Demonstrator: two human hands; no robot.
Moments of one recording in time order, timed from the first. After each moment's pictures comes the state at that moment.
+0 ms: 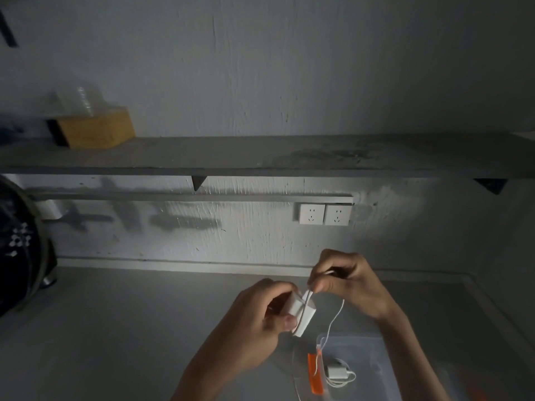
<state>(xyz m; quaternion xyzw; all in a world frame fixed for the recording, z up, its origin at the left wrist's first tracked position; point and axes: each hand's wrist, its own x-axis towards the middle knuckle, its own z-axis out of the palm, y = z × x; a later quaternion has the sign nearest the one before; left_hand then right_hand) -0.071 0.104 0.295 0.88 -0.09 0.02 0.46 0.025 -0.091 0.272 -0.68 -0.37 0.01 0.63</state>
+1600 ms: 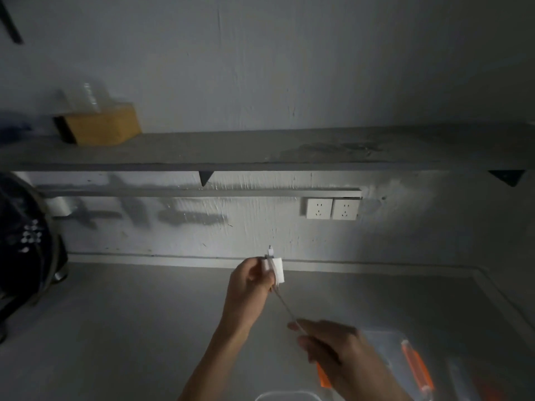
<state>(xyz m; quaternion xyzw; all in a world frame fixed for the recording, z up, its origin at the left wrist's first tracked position) -0.020 0.122 0.252 0.78 0.12 0.12 0.61 -0.063 -0.064 0.222 -0.86 -0.31 -0.06 0.40</state>
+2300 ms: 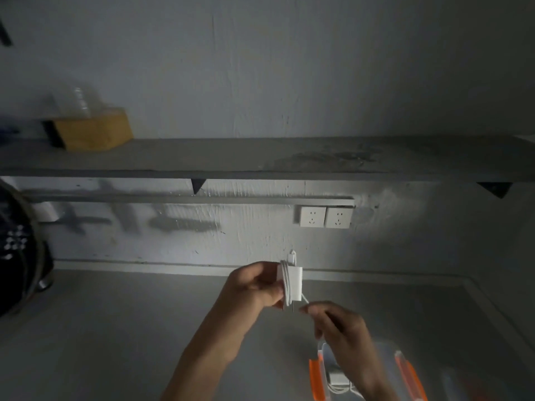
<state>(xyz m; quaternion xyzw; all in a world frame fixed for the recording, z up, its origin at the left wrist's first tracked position) -0.055 0.107 0.319 0.72 -0.01 0.00 0.69 -0.018 -0.073 0.198 -0.78 -0.14 -0.07 0.61</state>
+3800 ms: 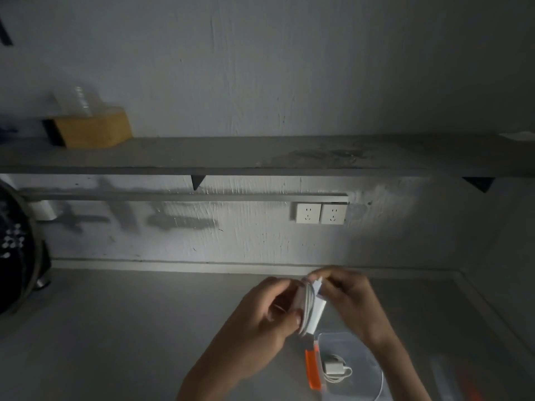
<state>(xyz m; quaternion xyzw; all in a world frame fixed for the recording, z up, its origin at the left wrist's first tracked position) -0.086 0.098 0.302 0.81 -0.10 -0.01 0.58 -0.019 -0.078 0.261 -0.76 -0.20 -0.07 0.61</state>
